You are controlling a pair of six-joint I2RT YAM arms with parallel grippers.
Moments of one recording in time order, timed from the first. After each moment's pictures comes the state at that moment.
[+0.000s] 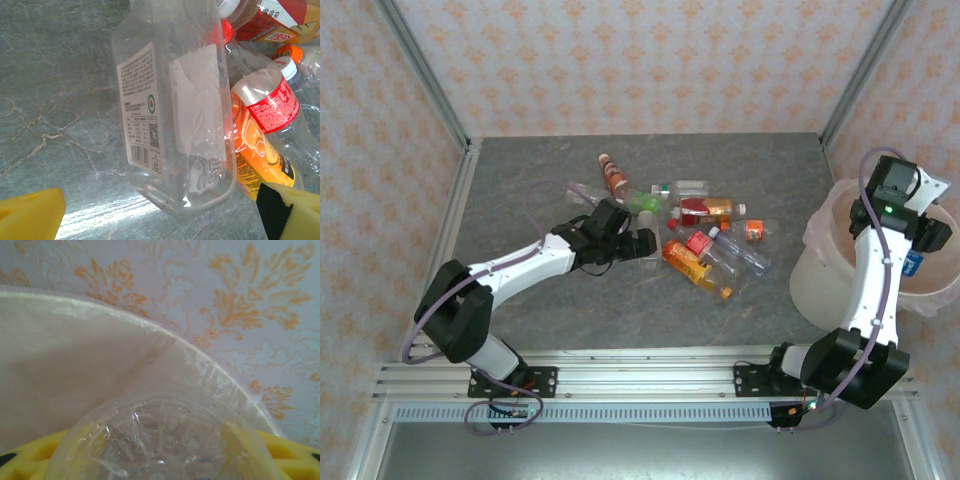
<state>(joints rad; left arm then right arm) -0.64 1.55 1.04 -0.41 0.07 -0.81 -0.44 1.23 1.29 -0.84 0.87 0.09</state>
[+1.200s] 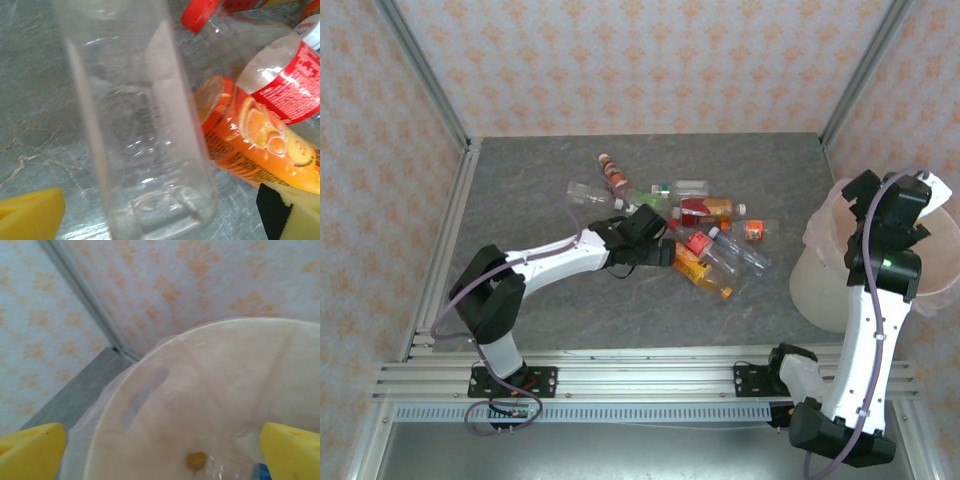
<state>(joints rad) -0.78 1.74 1.25 -0.54 -0.13 -0.71 -0.34 0.91 1.30 -0.82 0.29 0.48</state>
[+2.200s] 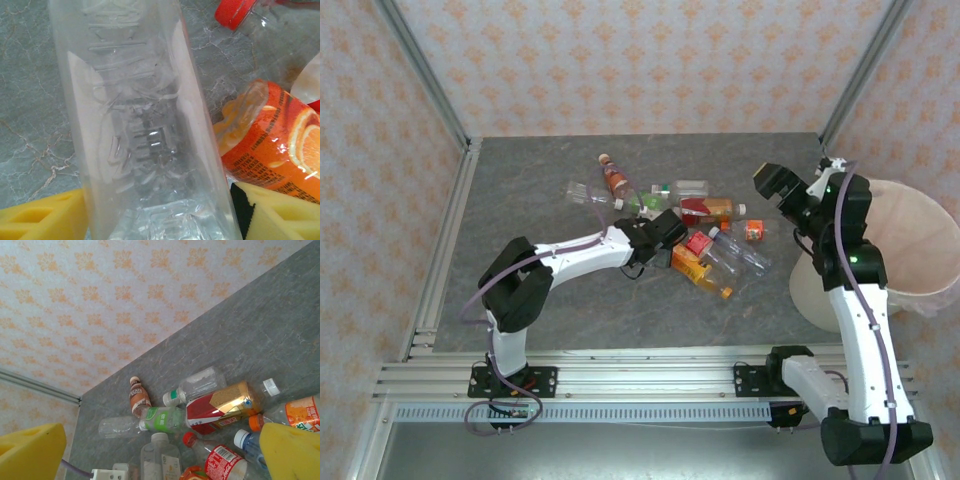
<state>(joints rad) -0.84 1.90 1.40 -0.71 -0.34 -0.70 0.02 0.91 1.13 -0.59 -0.25 0.67</state>
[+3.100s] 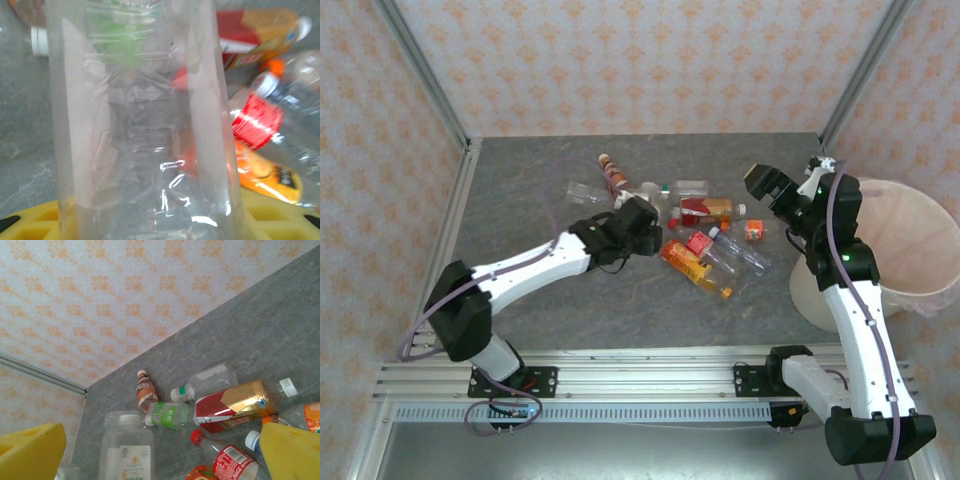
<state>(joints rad) -0.78 1.55 1.22 -0.50 -0.23 -0.60 0.06 0.91 1.08 -0.51 -0.27 0.67</state>
